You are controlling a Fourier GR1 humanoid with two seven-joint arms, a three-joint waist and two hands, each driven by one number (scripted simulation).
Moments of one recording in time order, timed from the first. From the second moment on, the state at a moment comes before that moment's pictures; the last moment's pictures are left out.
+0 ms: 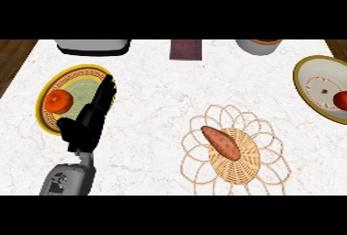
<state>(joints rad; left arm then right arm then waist) -0.18 0.04 -0.04 -1.53 -0.07 0.04 0.10 -0.84 -0.88 -0.62 -0.15 0.35 0.30 -0.65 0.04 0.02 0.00</state>
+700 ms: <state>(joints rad) -0.16 0.03 -0.04 -1.55 -0.07 0.04 0.09 -0.67 -0.97 -0.65 -0.17 0.29 0.51 -0.67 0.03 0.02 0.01</state>
